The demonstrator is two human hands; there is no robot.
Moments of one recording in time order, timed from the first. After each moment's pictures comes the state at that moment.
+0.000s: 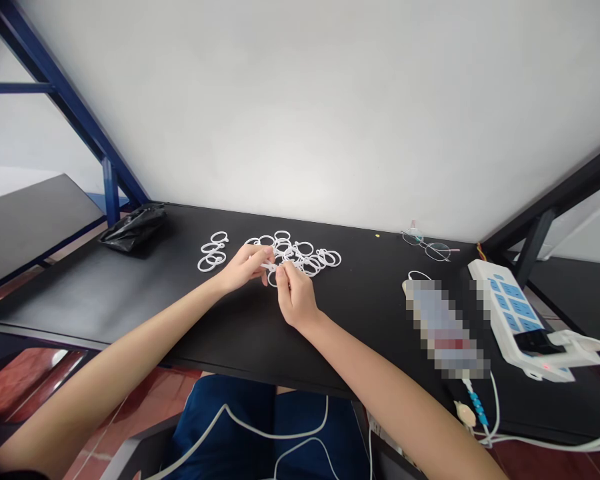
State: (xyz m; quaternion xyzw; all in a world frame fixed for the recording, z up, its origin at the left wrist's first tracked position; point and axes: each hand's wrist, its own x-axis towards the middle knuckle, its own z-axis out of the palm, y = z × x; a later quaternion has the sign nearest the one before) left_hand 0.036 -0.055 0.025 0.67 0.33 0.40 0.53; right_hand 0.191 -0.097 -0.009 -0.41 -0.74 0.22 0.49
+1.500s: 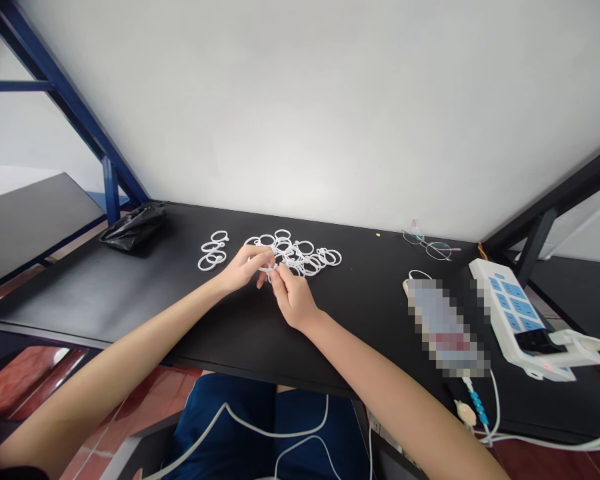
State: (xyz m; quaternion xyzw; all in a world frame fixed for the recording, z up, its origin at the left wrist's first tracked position) left_hand 0.033 -0.055 0.022 0.72 0.33 0.39 0.46; right_hand 0.194 -0.097 -0.010 -0.36 -0.76 0.29 0.46
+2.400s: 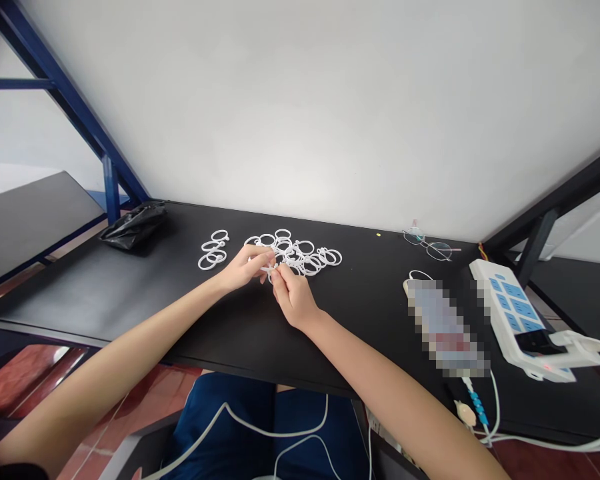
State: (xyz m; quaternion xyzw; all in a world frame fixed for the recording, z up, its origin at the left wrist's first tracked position) left_hand 0.032 -0.055 0.024 0.73 0.33 0.39 0.46; right_hand 0.194 -0.098 -0.008 -0.35 -0.76 0.31 0.46
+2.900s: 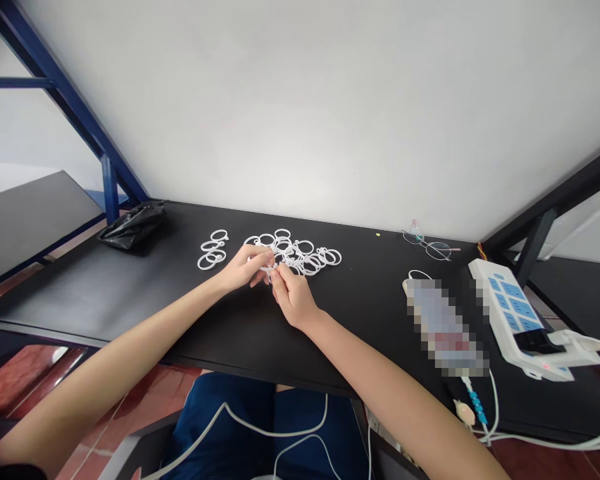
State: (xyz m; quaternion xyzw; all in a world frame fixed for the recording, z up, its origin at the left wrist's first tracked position) left_hand 0.035 -0.059 0.028 0.72 0.32 0.40 0.48; right_hand 0.194 -0.098 -0.007 -0.34 -0.76 0.32 0.45
